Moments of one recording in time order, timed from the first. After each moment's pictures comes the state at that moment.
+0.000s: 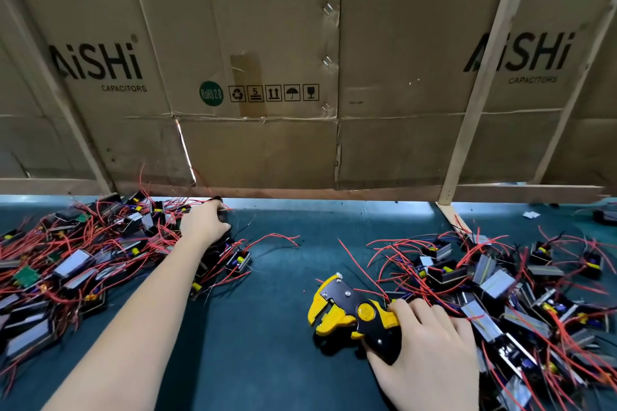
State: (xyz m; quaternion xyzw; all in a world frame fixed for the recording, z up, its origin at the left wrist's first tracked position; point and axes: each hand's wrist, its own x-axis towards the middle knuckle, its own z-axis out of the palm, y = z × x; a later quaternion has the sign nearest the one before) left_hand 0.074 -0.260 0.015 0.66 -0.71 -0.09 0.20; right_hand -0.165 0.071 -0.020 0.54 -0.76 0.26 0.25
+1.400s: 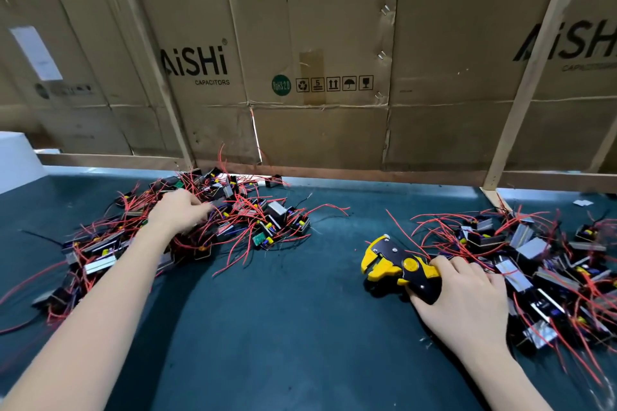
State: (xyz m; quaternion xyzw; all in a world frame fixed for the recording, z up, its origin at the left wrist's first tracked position) left_hand 0.234 -0.150 0.071 0.71 -0.67 -0.09 0.19; right_hand -0.161 0.077 -0.017 0.54 -0.77 0.24 0.23
